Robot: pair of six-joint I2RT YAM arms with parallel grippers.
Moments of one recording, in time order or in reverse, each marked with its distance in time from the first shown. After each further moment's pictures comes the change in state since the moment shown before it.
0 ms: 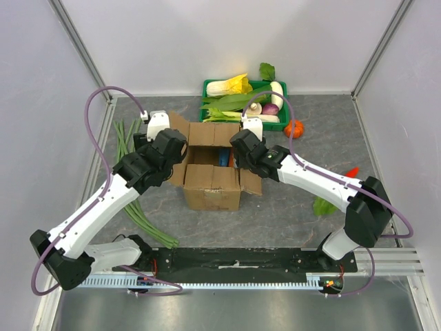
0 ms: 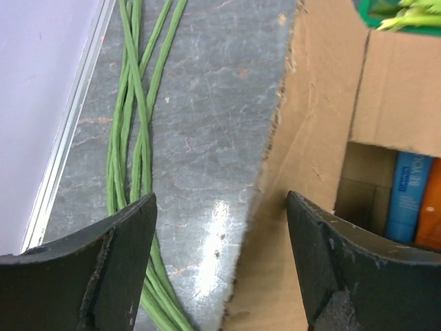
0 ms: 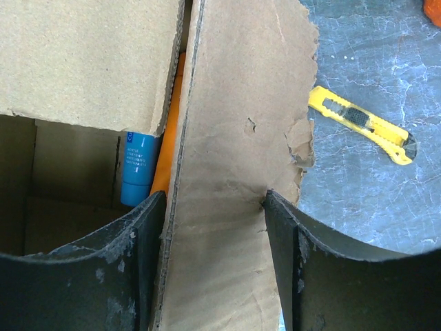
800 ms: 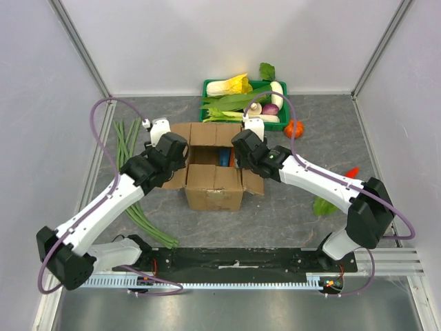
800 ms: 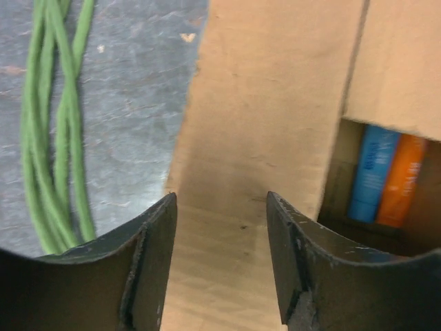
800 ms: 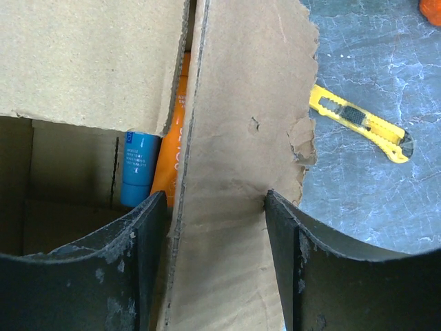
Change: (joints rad) left arm 0.055 0.052 -0.130 0.074 0.174 -0.143; right arm -0.001 -0.013 -0.010 0.002 -0.004 0.000
